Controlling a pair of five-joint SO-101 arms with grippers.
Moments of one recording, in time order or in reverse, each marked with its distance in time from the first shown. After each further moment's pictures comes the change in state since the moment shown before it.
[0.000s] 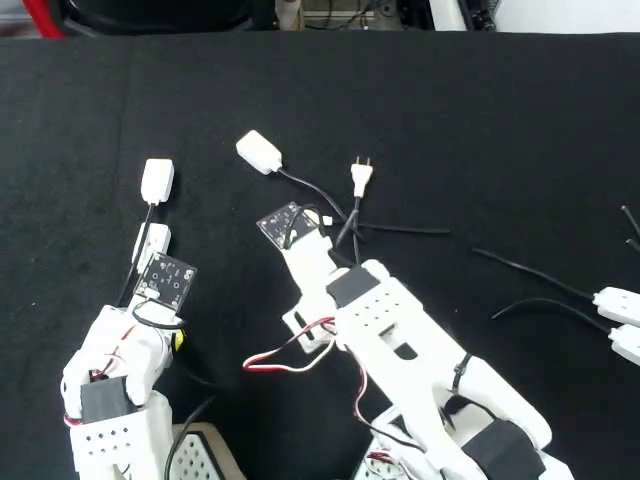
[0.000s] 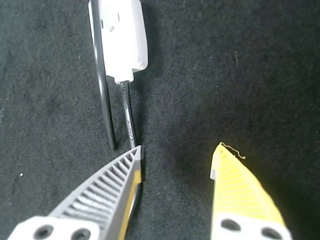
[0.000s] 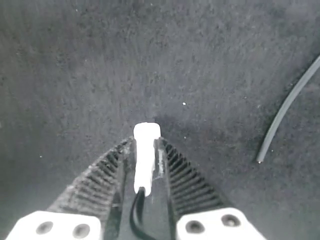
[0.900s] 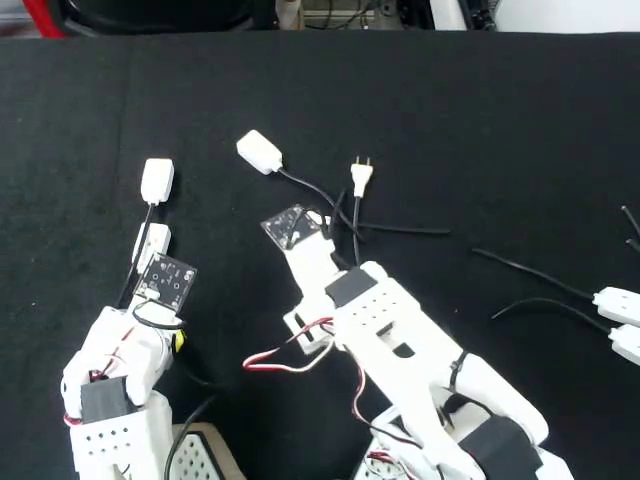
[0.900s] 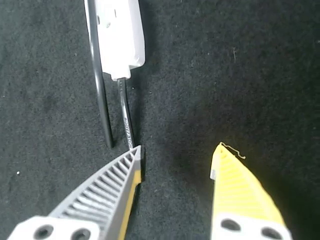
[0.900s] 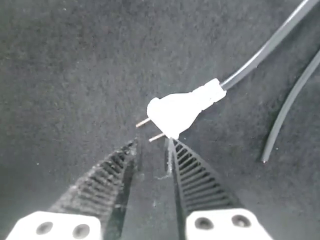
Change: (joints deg) left arm 0.0 0.0 0.0 0.9 0.0; right arm 0.0 0.9 1.1 -3.4 -2.5
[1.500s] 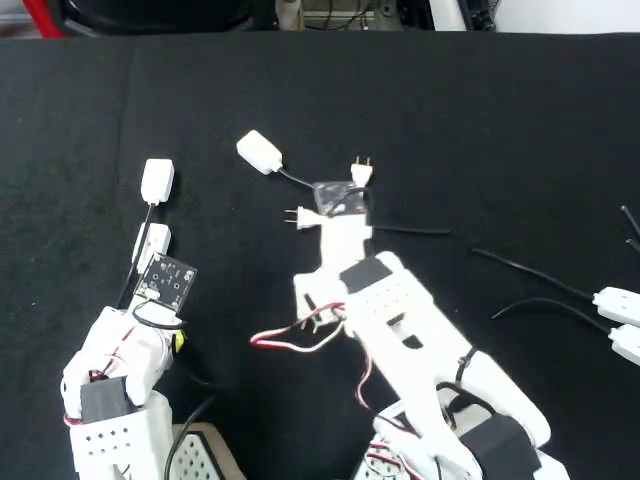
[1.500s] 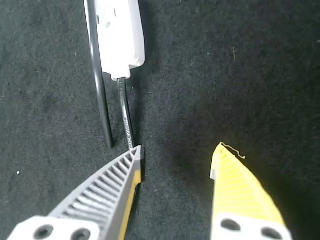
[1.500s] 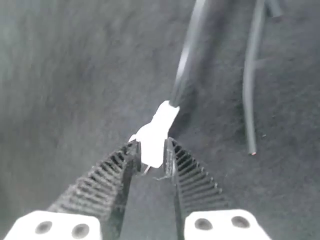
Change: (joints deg) left arm 0.0 0.0 0.0 0.0 0.0; right arm 6.2 1.1 -1.6 -4.1 -21.7
